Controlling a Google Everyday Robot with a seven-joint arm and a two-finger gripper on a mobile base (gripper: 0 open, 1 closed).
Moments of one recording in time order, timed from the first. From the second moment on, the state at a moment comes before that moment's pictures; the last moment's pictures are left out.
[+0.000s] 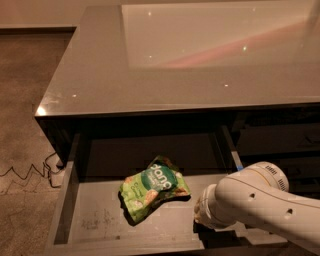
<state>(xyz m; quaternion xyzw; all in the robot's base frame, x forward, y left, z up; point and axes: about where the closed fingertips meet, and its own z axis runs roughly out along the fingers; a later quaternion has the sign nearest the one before) 0.384 -0.121 0.614 -0.63 0.76 0.00 0.15</state>
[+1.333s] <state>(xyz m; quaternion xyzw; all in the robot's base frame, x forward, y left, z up) 0.384 -0.121 0.614 -0.63 0.76 0.00 0.15</state>
